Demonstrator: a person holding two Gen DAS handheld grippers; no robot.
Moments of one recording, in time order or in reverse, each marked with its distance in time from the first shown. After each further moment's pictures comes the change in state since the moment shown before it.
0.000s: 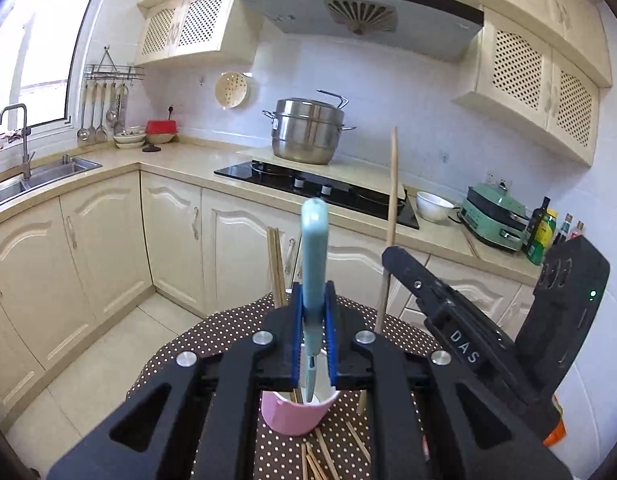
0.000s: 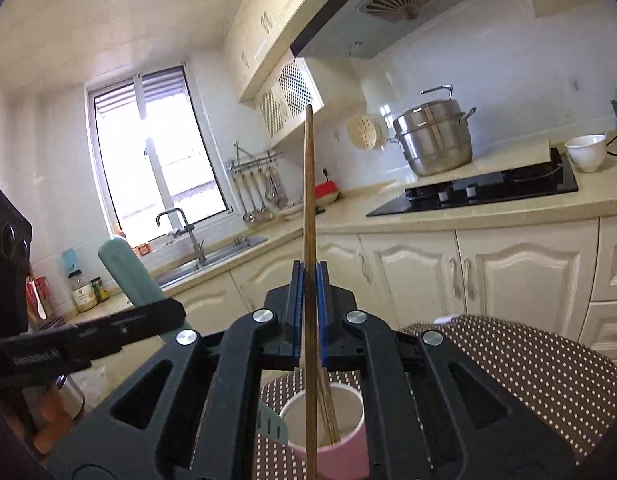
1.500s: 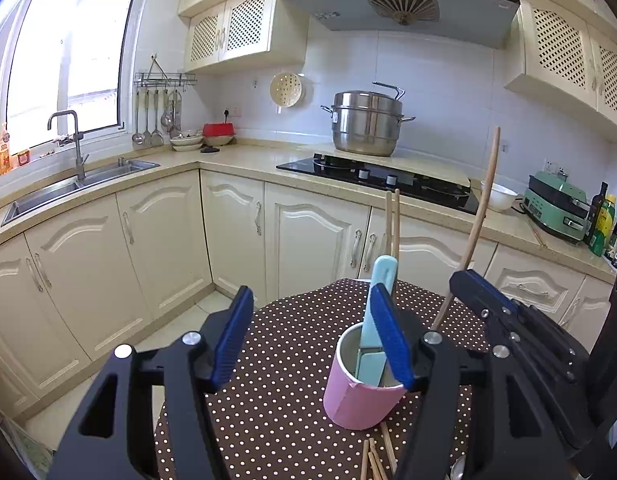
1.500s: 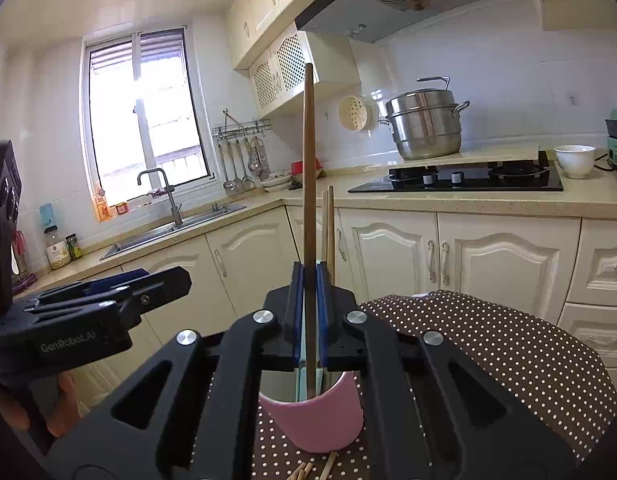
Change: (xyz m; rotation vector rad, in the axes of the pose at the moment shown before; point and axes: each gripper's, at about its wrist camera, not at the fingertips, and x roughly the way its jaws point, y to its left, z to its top) left arm 0.013 0.025 -0.046 0.025 -0.016 0.242; right arm -0.017 0.011 -0.053 -0.119 0.105 -0.077
